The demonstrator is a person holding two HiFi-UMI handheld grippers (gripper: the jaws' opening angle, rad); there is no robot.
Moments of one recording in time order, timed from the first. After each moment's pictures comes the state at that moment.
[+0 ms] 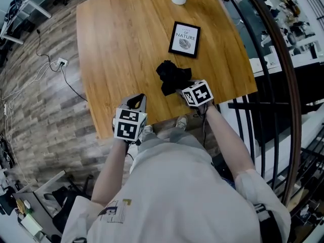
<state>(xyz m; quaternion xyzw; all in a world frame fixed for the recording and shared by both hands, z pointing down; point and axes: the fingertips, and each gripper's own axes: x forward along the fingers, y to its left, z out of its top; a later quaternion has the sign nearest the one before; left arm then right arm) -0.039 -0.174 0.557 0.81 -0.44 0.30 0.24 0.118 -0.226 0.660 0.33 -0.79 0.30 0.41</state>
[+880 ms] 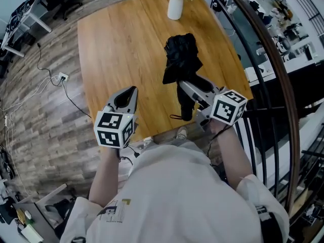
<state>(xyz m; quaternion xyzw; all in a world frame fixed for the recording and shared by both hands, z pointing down) -0.060 -0.230 0.428 0.84 -0.48 0.17 0.17 0.099 -0.259 0.399 0.34 -0.89 0.32 -0.01</state>
